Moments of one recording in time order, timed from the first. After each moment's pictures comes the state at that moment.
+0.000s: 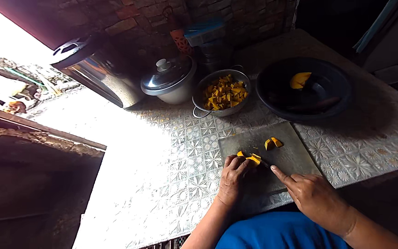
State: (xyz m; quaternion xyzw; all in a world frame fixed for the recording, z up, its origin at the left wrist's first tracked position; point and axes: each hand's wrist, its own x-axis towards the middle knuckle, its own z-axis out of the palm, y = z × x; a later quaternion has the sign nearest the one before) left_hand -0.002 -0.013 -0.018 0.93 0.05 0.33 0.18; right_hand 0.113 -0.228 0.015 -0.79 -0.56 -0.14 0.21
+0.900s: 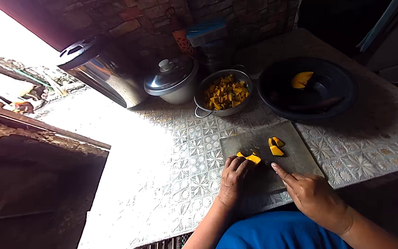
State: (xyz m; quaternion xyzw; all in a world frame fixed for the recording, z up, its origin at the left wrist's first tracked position) left_hand -0.007 -0.011 -0.021 0.92 0.05 0.34 0.17; right_hand 0.111 -0.224 0.009 -0.79 -0.54 -0.14 0.26
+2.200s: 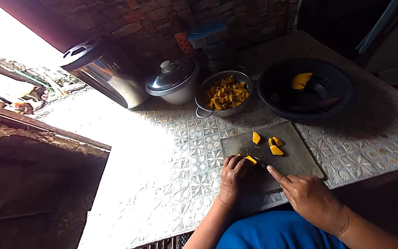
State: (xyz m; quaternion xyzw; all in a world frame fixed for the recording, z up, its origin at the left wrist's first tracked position) left_hand -0.006 -0.011 -0.021 0.91 0.07 0.36 0.18; right_hand 0.102 -0.221 0.016 -0.79 -0.56 -0.14 0.22
